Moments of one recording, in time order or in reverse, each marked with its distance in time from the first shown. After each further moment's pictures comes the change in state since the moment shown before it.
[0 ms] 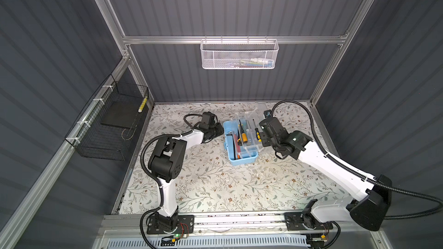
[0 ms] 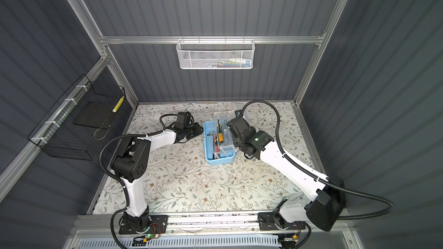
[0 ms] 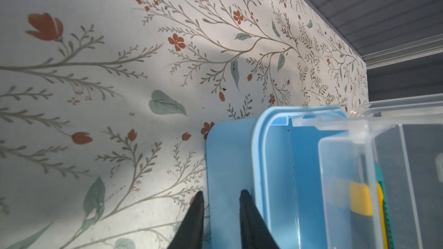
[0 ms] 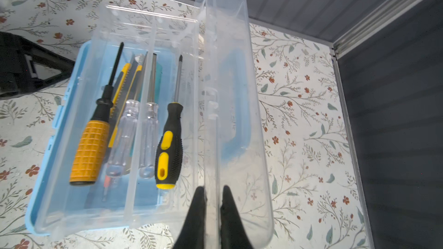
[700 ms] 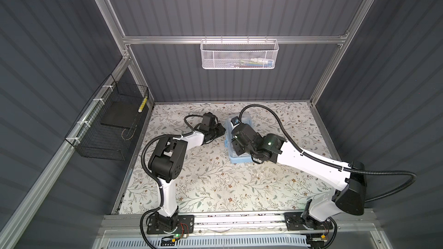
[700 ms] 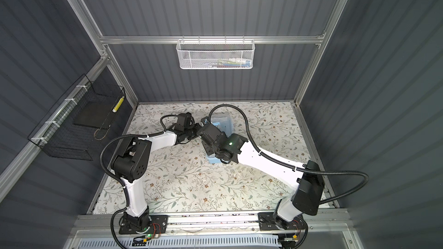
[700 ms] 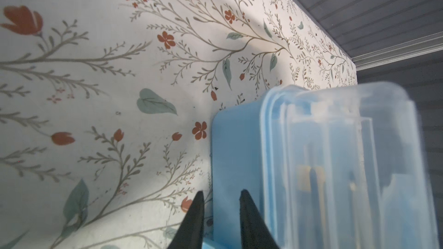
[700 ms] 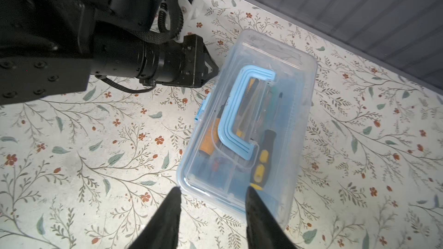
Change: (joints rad) left arm -0.010 -0.007 -0.051 0.071 0.000 -0.016; right arm 0.235 0.171 0.151 0.060 -0.146 0.016
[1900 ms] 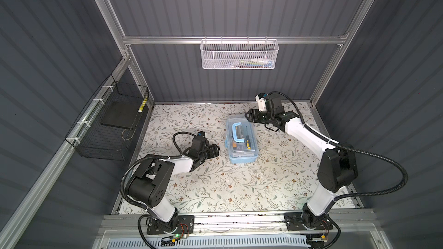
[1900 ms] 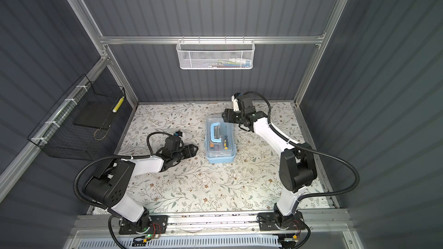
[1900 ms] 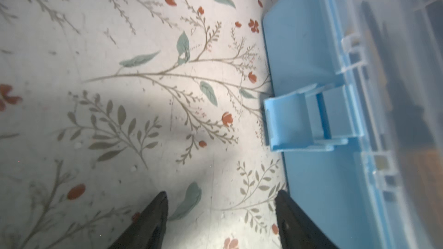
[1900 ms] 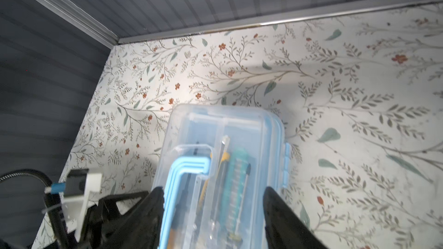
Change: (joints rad) left arm -0.031 -0.343 -0.589 0.247 -0.092 0.155; right arm -0.579 0.245 0.095 0.319 -0.627 0.086
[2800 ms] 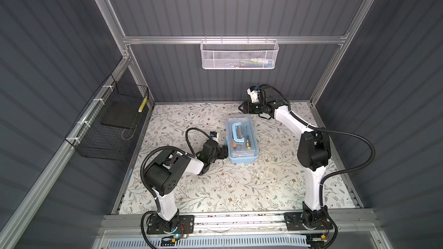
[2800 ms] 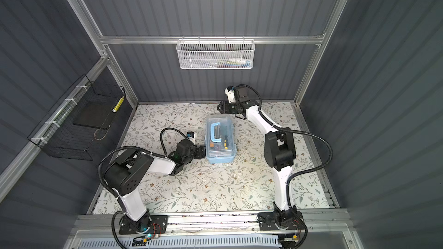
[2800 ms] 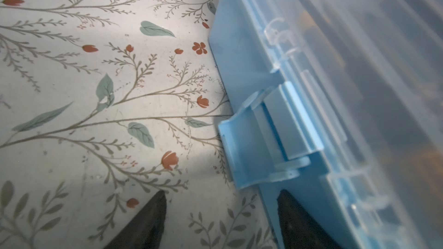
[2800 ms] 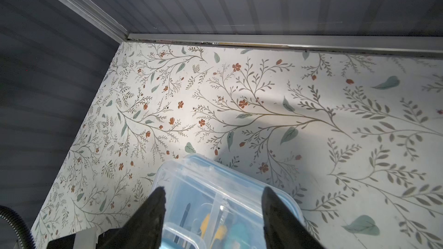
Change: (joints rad) left arm -0.145 0.198 0.035 0.318 -0.189 0.124; right arm -0.049 0.347 0.377 -0.068 -0.182 -0.110
